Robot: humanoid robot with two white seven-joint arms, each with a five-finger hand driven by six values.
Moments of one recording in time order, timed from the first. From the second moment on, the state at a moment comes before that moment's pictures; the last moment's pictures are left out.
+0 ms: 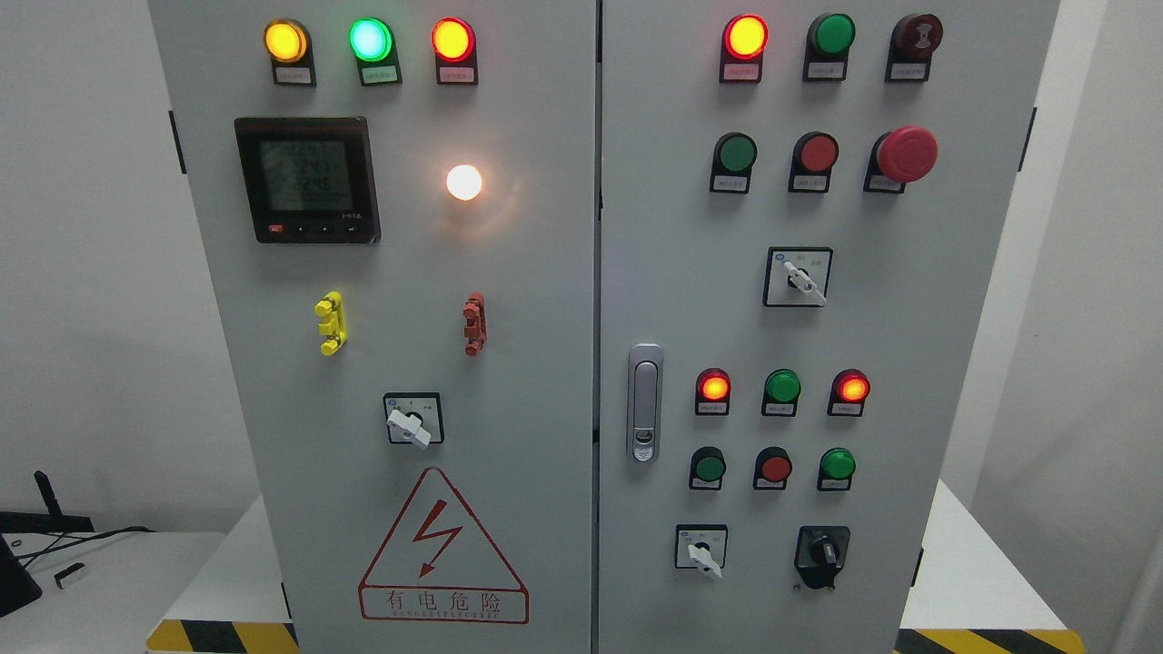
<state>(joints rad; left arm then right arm) -0.04 -0.09 0.08 0.06 0.00 -0.16 0.06 0.09 0.04 0.06 -0.15 -0.11 0.01 -0.02</state>
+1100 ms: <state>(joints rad) -0.04 -0.09 0.08 0.06 0.00 -0.16 0.06 0.27 0.01 0.06 -0.34 -0.10 0.03 -0.03</state>
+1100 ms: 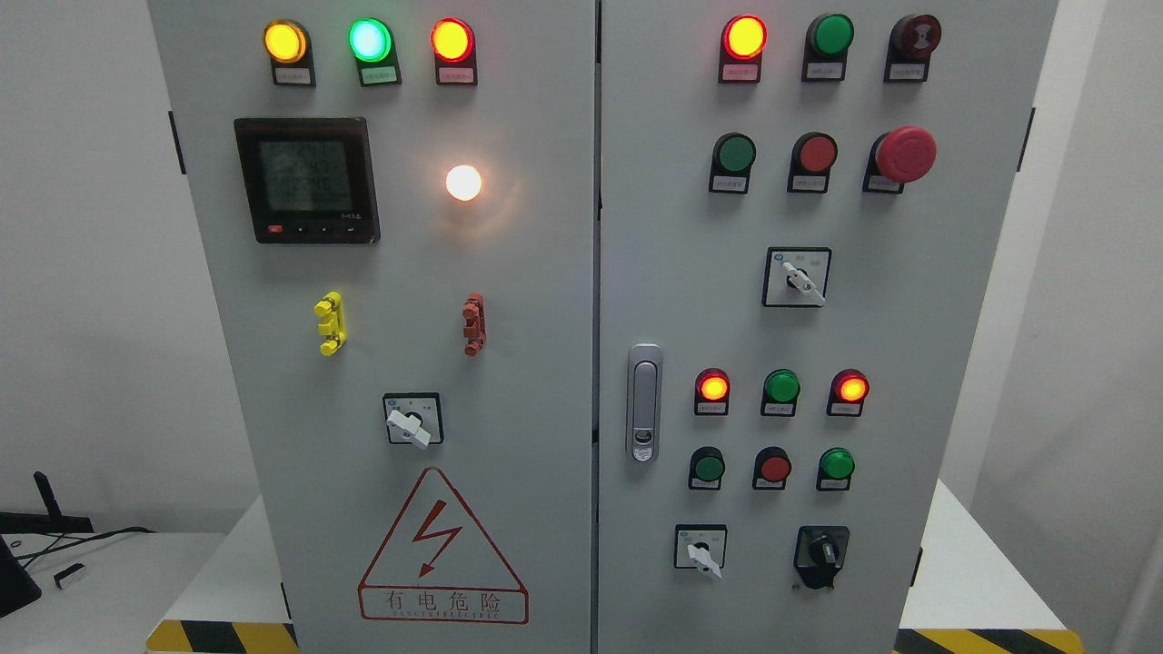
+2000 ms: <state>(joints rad) -0.04 -0.09 0.08 0.06 0.00 -0.16 0.06 0.50 0.00 0.06 -0.82 -0.10 -0.65 -0.29</state>
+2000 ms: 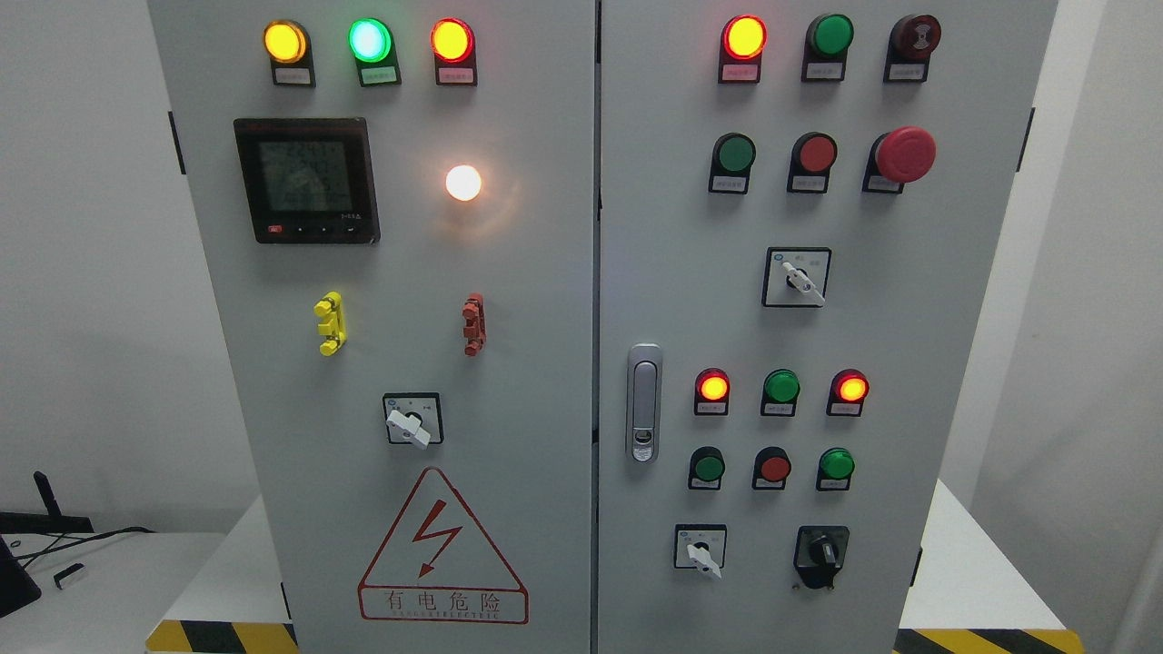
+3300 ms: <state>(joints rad) -0.04 -0.09 0.08 0.06 0.00 -0.16 0.06 0.54 0.00 -0.08 -1.61 -0.01 -0.54 -0.26</state>
